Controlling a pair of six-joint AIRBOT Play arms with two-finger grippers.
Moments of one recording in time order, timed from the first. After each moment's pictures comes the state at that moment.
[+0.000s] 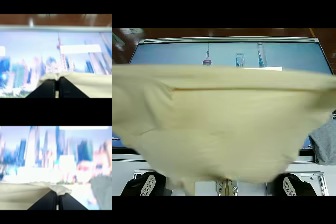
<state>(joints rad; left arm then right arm) 0.33 -0.69 1.72 1.12 -1.47 -1.44 -0.30 -0.85 1.79 -1.31 1.73 1.40</state>
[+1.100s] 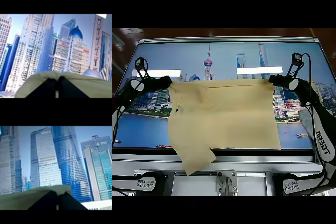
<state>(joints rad) 0.05 -1.54 1.19 1.04 -0.42 -1.42 -0.03 -1.62 1.26 -1.30 0.35 1.50</state>
